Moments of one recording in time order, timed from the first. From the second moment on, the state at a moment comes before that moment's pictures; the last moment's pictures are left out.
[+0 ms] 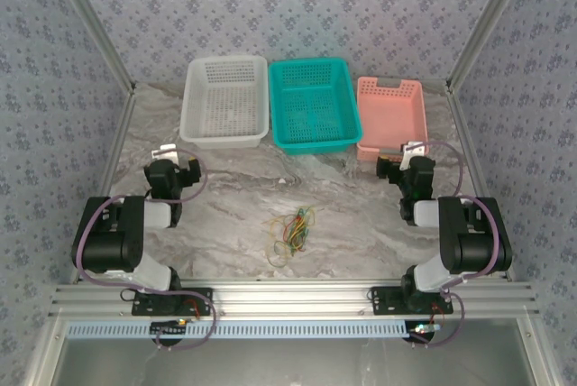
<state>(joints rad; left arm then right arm) -0.01 1.53 0.38 0.73 -0.19 -0.06 -0.03 1.51 0.38 0.71 0.04 0.00</state>
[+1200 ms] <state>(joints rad) -0.98 1.27 0.84 -0.54 -0.12 -0.82 1.00 1.00 0.76 -0.64 0.13 0.88</state>
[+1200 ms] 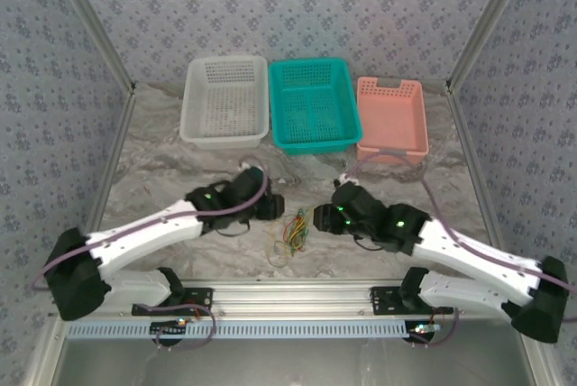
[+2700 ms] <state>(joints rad) -0.81 1.32 0.75 -0.27 -0.14 -0.88 0.66 1.14 0.68 -0.47 -0.11 0.80</state>
